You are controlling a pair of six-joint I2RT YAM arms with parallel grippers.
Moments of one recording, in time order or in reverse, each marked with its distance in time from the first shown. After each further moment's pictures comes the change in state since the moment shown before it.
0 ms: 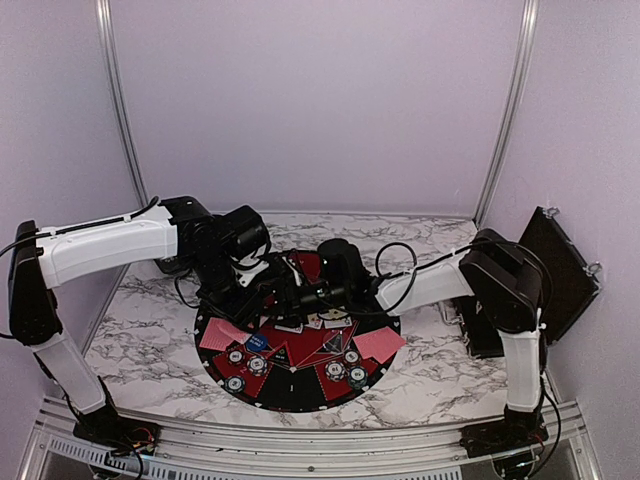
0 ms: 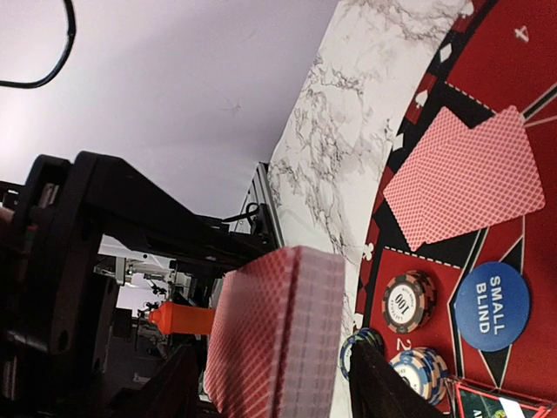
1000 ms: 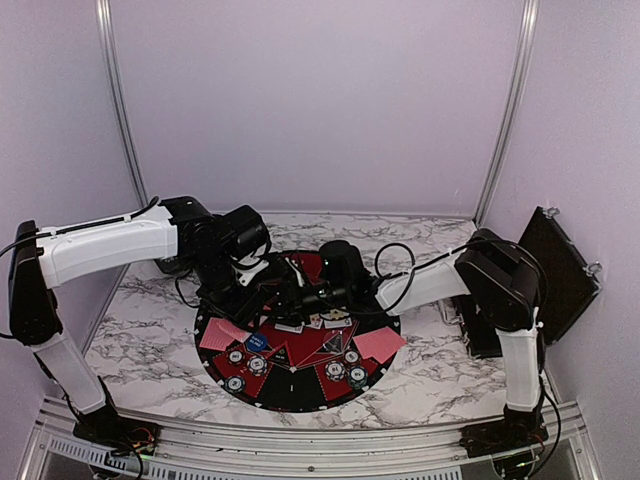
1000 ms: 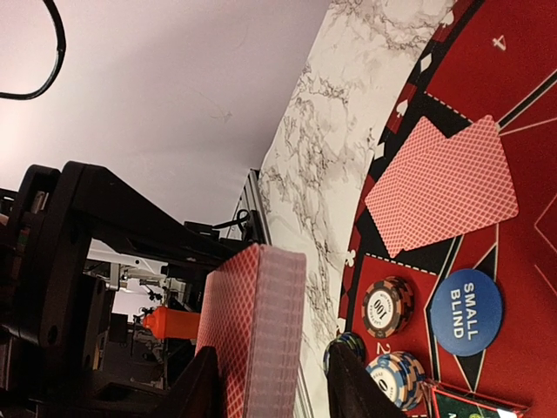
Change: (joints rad) left arm 0.000 0.000 0.000 0.005 -0.011 0.000; right arm -0.027 0.023 -0.003 0.006 0.012 -0.016
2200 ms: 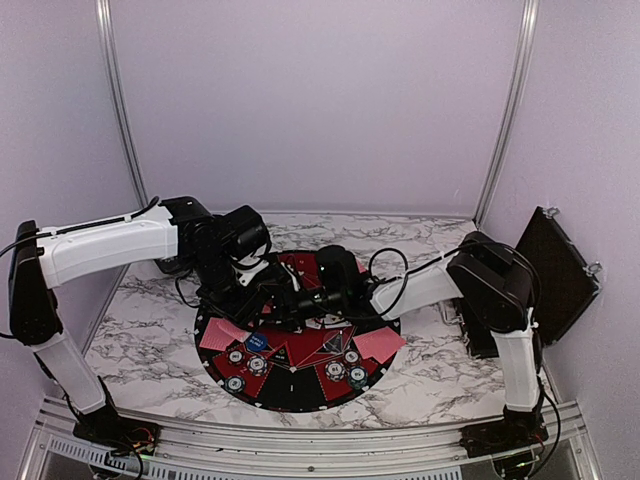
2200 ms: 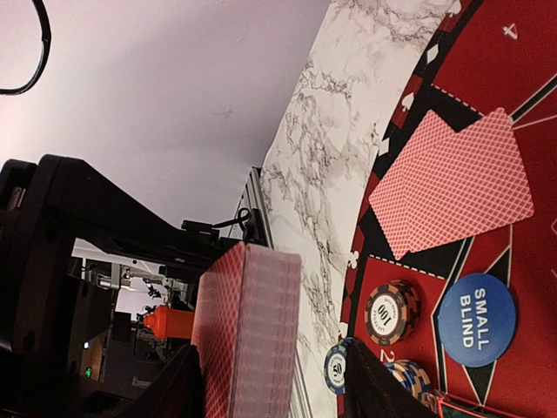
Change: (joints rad) left arm 0.000 0.000 0.000 0.001 -0.007 0.001; right arm 0.019 0.034 0.010 0.037 0.007 0.022
